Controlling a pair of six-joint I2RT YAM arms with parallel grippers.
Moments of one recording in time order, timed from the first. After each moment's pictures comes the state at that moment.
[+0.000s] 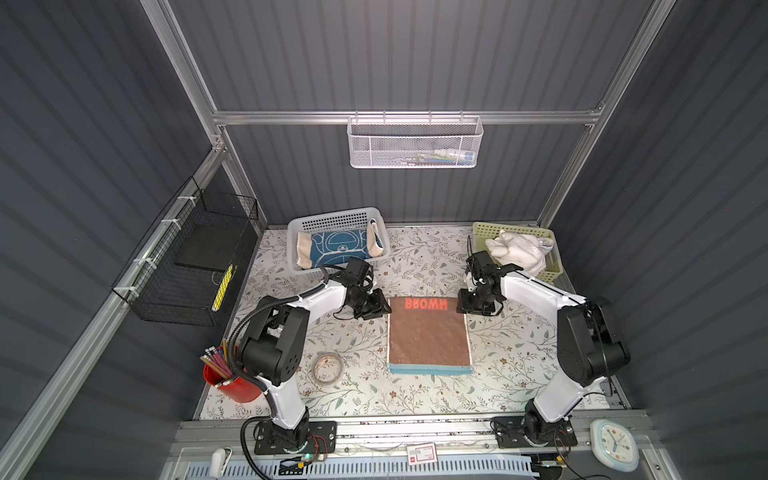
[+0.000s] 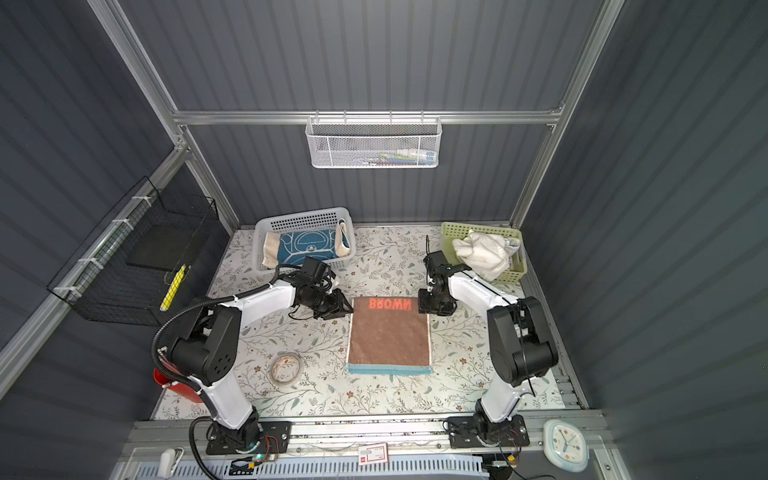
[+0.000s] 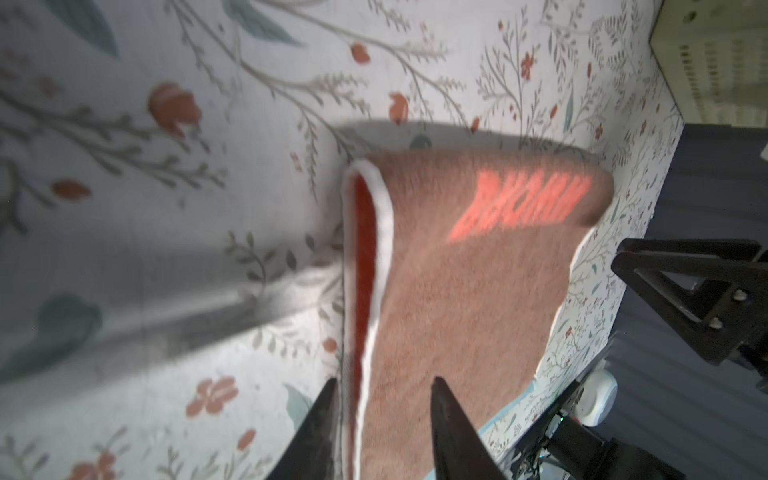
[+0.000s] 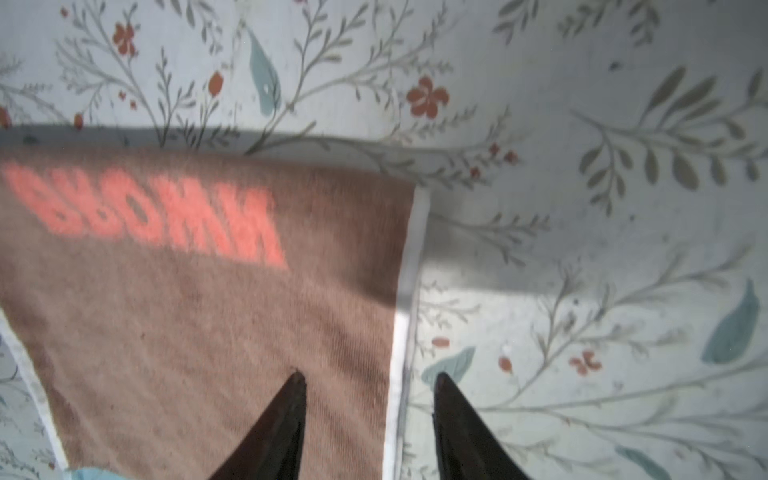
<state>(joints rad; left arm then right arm) -0.42 1.84 1.14 -0.46 0.53 -0.56 0.31 1.76 1.18 -0.73 -0.13 0.33</state>
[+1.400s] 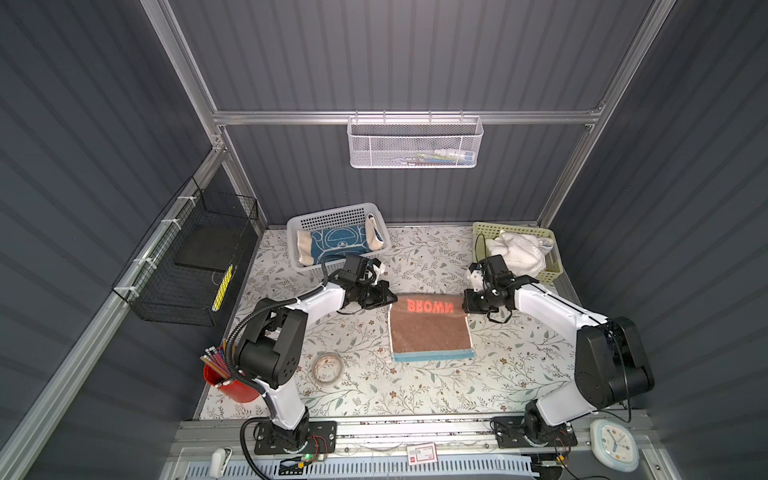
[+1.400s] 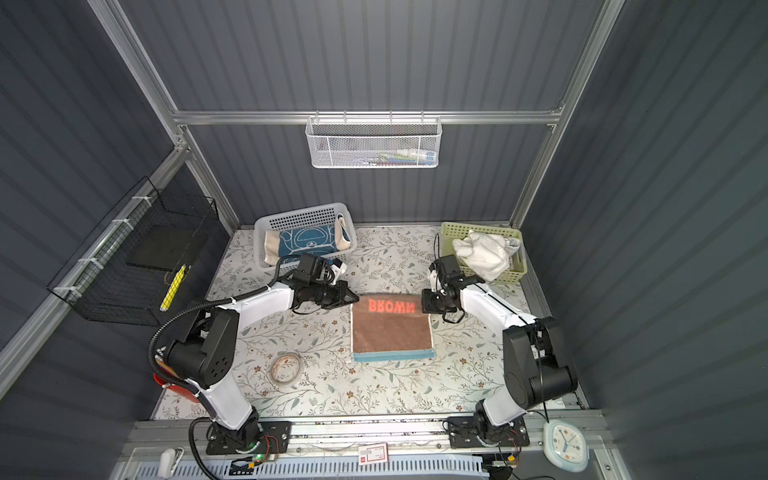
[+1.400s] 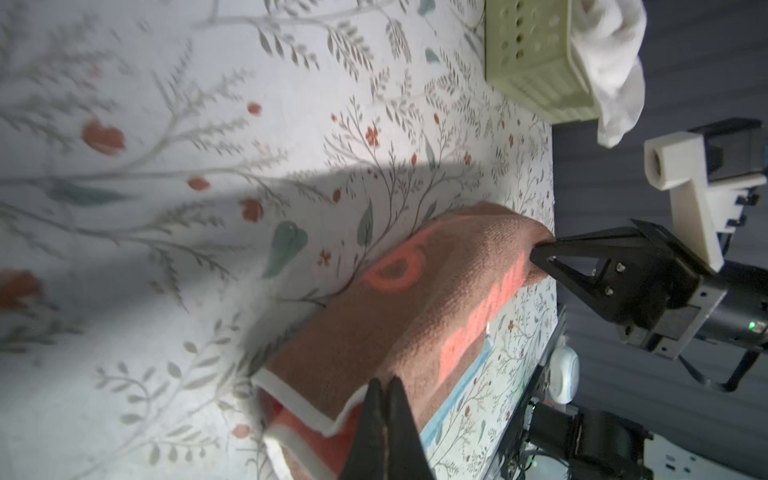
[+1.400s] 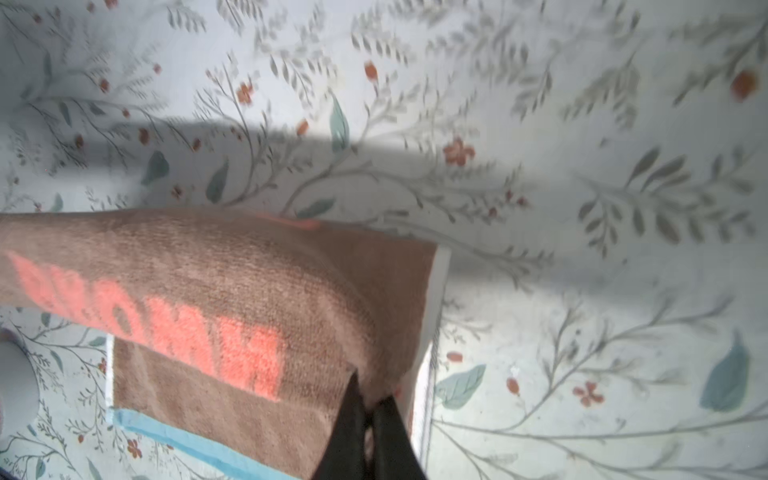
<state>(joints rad) -0.48 1.73 1.04 -0.22 0.63 -0.51 0.29 1.52 0.93 -0.56 -0.21 0.26</state>
